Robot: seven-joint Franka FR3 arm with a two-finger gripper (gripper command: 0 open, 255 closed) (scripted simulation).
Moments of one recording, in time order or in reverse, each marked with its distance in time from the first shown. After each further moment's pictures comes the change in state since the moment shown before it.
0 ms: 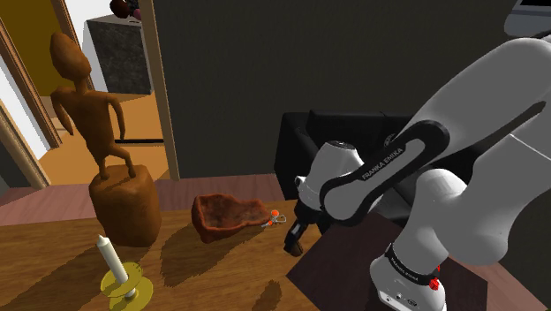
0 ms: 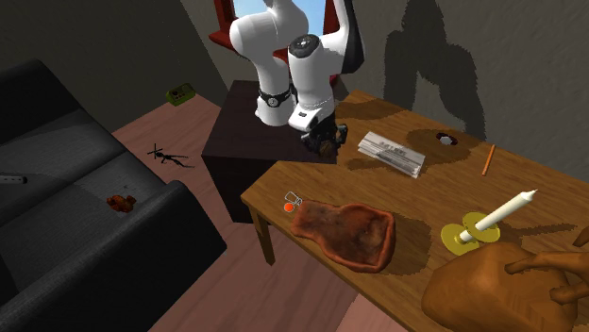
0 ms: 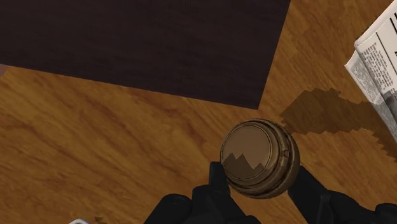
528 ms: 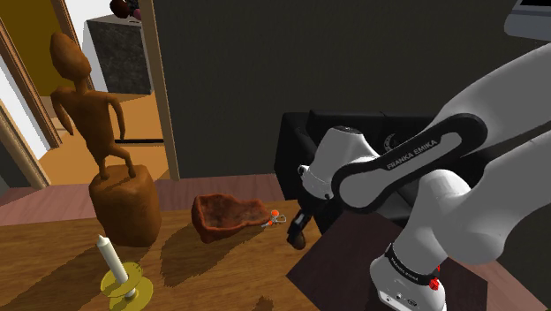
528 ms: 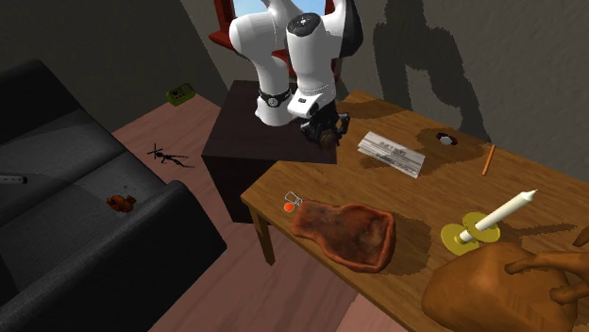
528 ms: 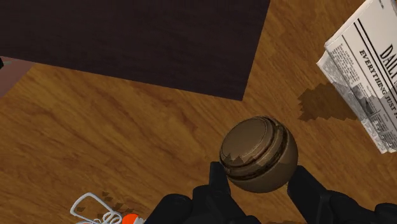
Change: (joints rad) arm -0.088 -0.178 0.041 -0.005 -0.146 -0.170 0.124
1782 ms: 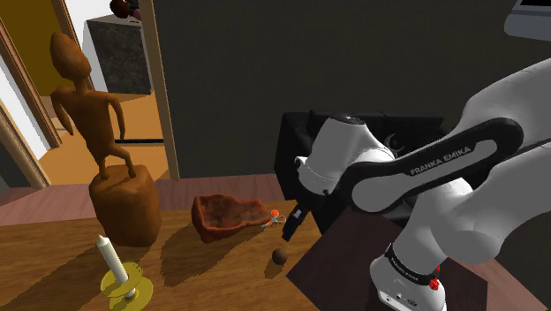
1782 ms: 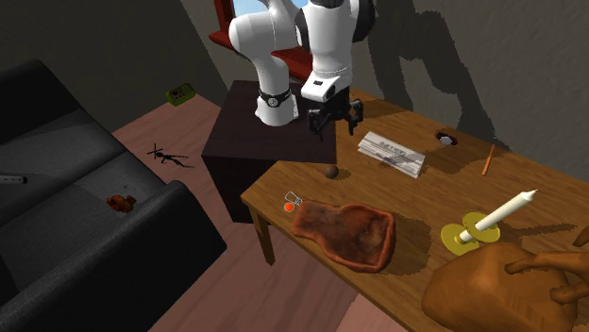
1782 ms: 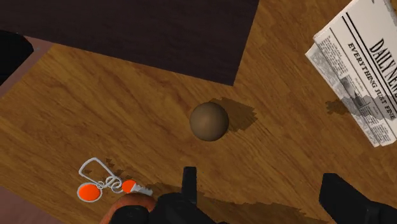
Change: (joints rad) arm -0.064 -0.087 0.129 0.064 -0.148 -0.118 0.176
